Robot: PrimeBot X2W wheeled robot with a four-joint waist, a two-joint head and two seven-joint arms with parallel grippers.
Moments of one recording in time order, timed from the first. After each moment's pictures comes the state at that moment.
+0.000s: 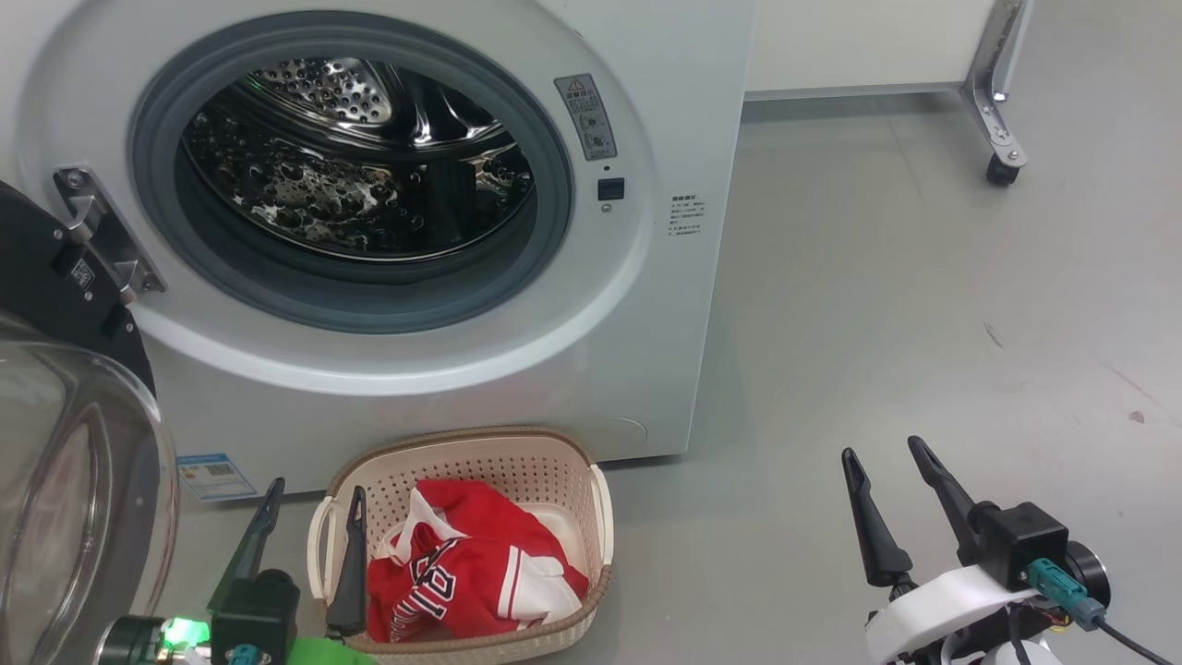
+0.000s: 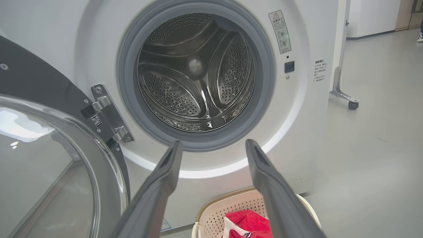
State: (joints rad) left arm 0.10 0.10 -0.19 0.03 -0.13 0.11 -0.18; right arm 0.05 -0.10 0.21 0.16 0.27 0.04 -0.21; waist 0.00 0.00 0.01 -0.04
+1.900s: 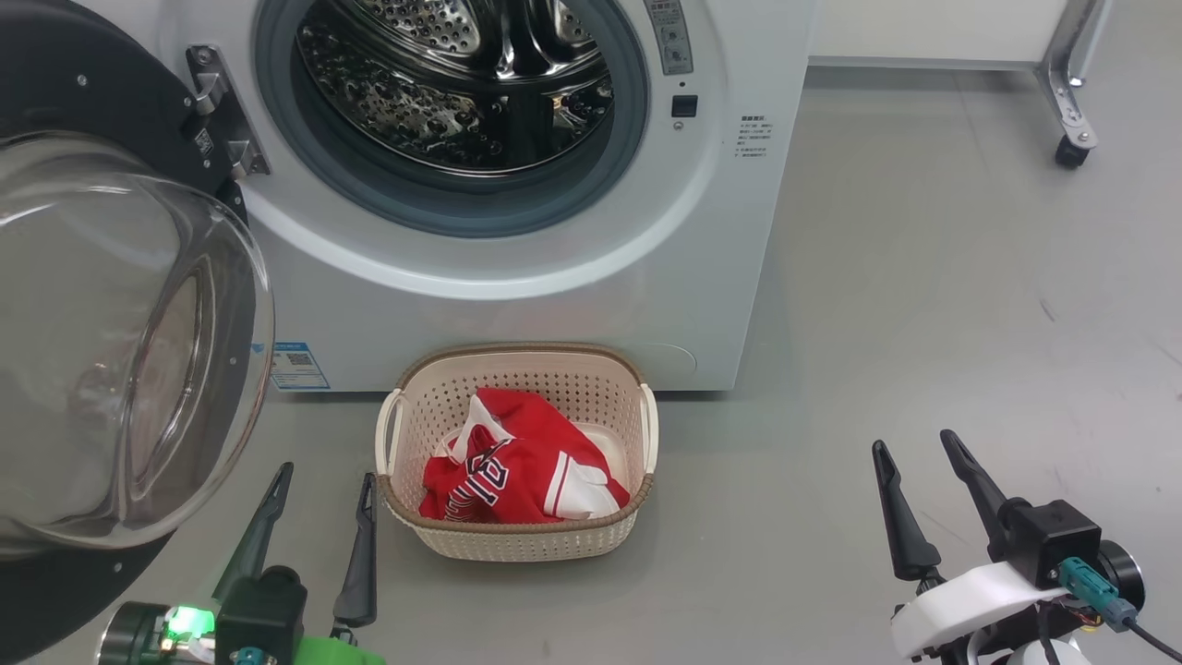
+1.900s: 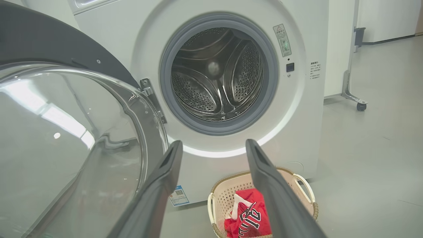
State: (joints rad) left arm 0.11 0.11 -0.20 -0.03 -0.11 0.11 -0.18; right arm 0.07 -0.13 0.18 0.13 0.28 0.02 -0.20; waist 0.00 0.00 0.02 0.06
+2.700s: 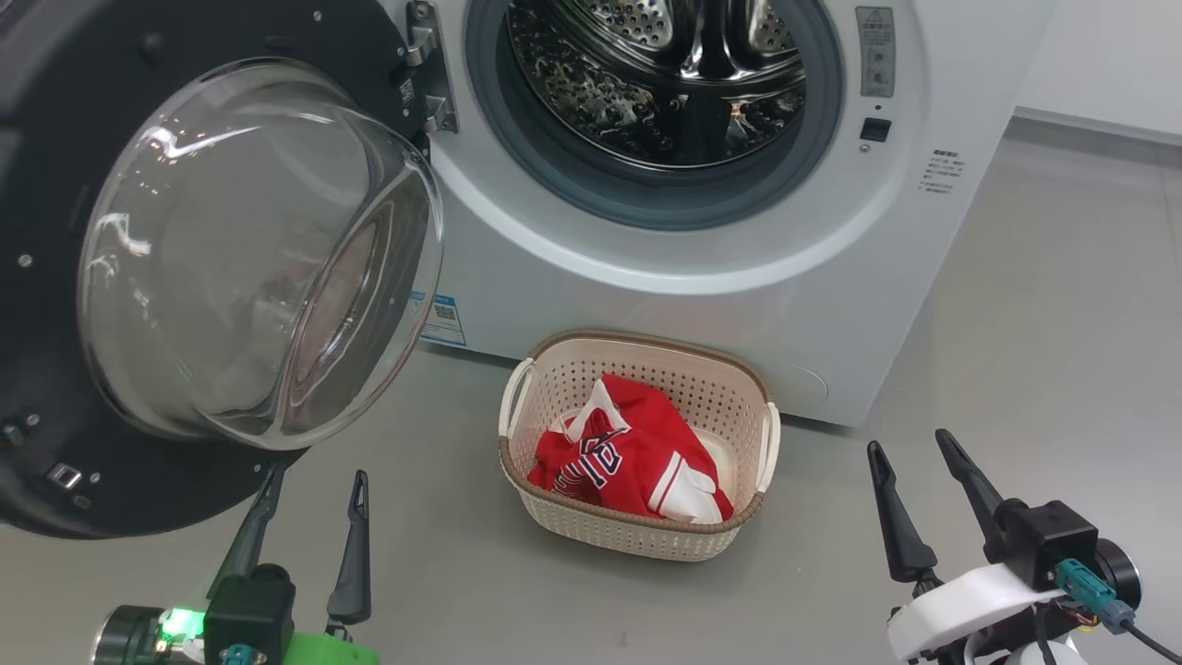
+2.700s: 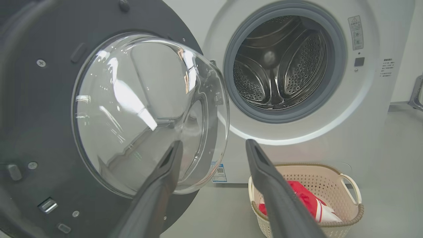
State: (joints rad) left arm 0.10 0.09 -0.19 -0.02 -0.13 0.11 -0.18; right arm 0.07 -0.13 0.19 0.10 0.28 0.02 -0.20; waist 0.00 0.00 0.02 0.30
